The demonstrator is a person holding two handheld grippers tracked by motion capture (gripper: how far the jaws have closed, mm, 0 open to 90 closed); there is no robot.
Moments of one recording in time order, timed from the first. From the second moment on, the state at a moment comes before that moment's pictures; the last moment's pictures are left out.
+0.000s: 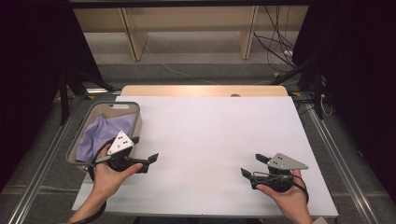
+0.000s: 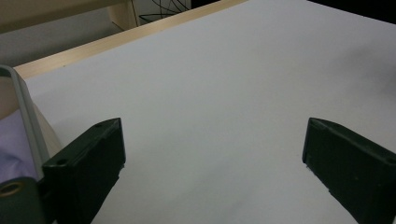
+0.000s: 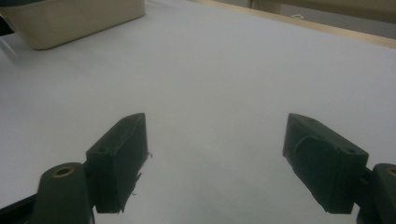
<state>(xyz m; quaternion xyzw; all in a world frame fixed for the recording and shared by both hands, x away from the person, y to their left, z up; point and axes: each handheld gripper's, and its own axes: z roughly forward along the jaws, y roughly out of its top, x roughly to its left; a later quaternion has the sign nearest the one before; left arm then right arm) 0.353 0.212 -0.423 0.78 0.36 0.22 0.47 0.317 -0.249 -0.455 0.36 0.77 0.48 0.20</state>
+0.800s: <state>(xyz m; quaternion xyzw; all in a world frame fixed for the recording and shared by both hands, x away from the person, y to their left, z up) 0.347 0.202 -0.449 0.79 0.34 0.22 0.45 0.318 -0.251 -0.457 0.36 0.78 0.48 0.20</state>
